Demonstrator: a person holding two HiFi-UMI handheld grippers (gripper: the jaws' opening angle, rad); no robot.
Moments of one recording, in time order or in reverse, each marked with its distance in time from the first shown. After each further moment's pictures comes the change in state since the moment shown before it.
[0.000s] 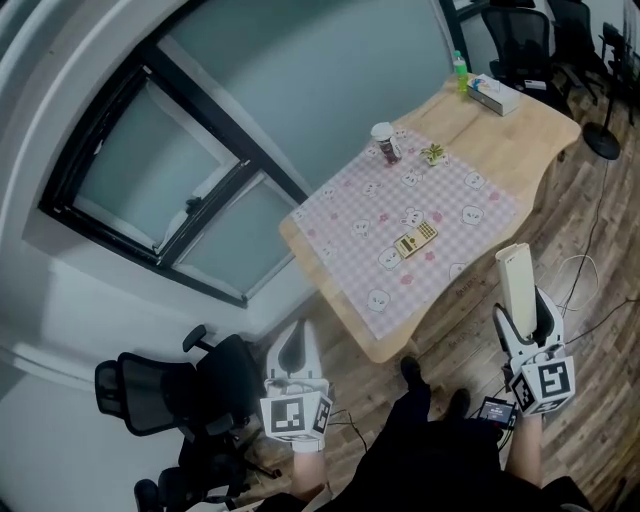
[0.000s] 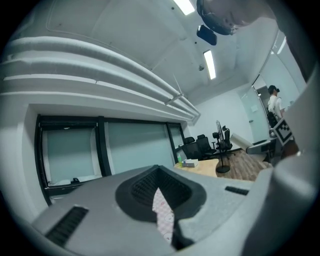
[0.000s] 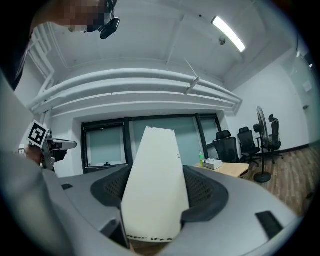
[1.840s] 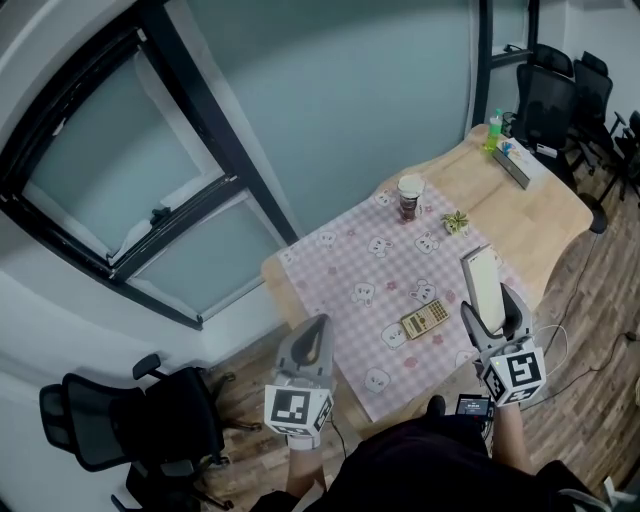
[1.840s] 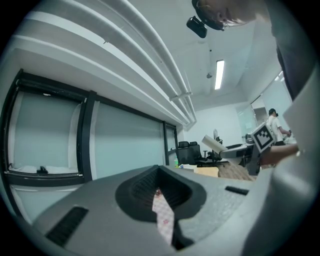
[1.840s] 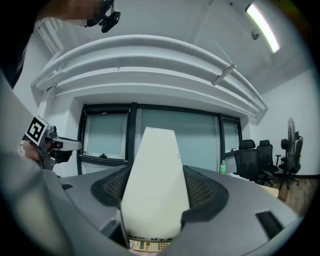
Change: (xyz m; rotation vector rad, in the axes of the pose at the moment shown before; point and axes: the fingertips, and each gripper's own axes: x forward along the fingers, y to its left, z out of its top) left arm 0.240 0.109 -0.046 -0.144 -0.022 -0.191; right arm 0.315 0.056 0.033 -0.190 0.053 0.089
